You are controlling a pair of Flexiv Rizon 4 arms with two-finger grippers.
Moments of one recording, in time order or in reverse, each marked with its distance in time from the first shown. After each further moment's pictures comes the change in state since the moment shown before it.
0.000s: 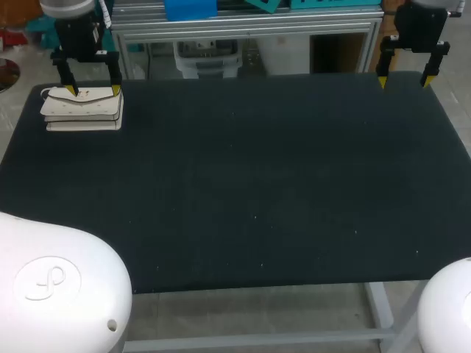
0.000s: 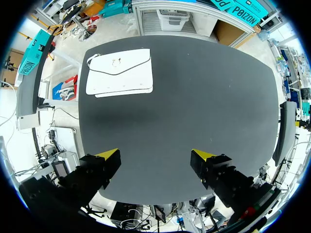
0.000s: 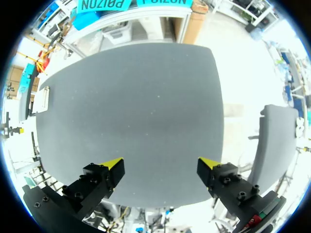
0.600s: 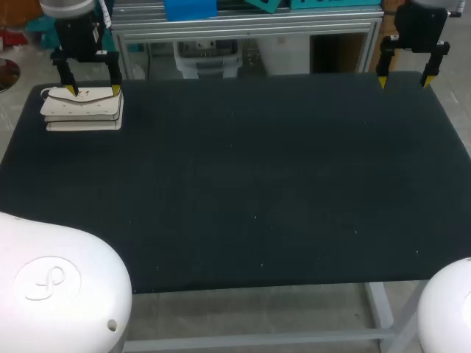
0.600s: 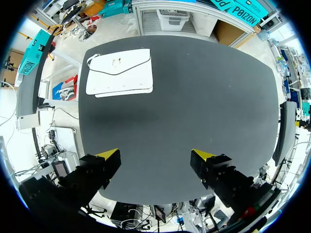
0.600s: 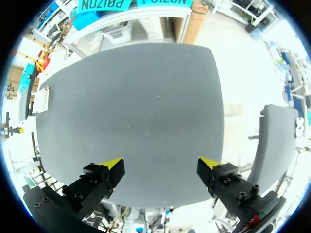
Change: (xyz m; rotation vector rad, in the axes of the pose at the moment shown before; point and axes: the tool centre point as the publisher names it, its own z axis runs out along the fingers) left arm 0.002 0.000 0.000 0.000 0.008 0.009; right arm 0.000 0.000 0.000 0.000 0.000 0.000
